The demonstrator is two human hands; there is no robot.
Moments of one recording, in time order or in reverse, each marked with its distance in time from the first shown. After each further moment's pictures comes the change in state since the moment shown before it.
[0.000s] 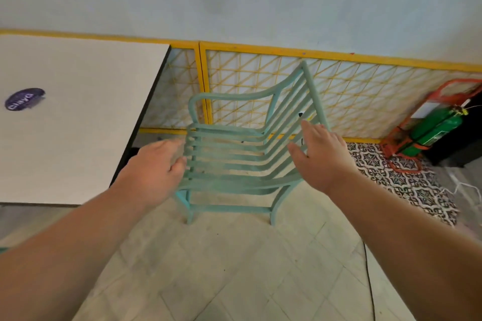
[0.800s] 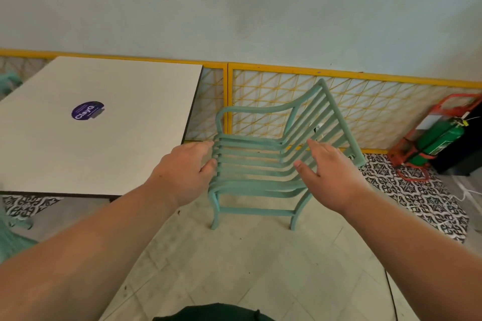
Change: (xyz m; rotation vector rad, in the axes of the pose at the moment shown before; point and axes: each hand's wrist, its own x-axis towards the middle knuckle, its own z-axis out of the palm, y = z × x) left_hand -0.078 -0.070 -0.079 -0.071 -0.018 0.078; right_hand -0.103 -0.145 -0.024 0.035 -0.058 0.021
